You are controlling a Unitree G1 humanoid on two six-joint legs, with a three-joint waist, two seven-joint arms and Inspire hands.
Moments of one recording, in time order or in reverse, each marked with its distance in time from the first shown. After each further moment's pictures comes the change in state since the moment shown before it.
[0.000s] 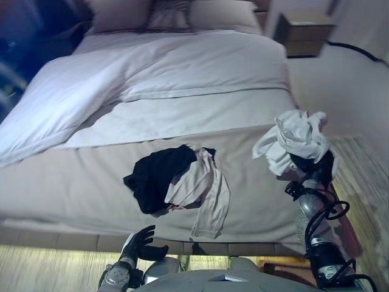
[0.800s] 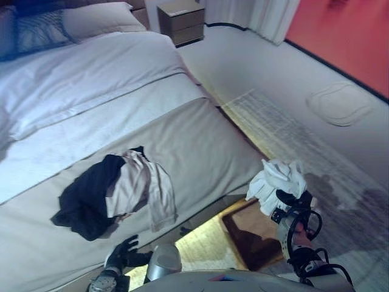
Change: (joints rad) left arm 0.024 0.052 0.123 0.067 -0.077 -0.010 0.001; right arm -0.094 0.042 0.091 0.596 -0.044 0.013 -0.049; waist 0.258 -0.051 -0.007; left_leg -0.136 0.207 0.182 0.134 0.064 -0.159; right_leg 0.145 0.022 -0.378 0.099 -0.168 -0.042
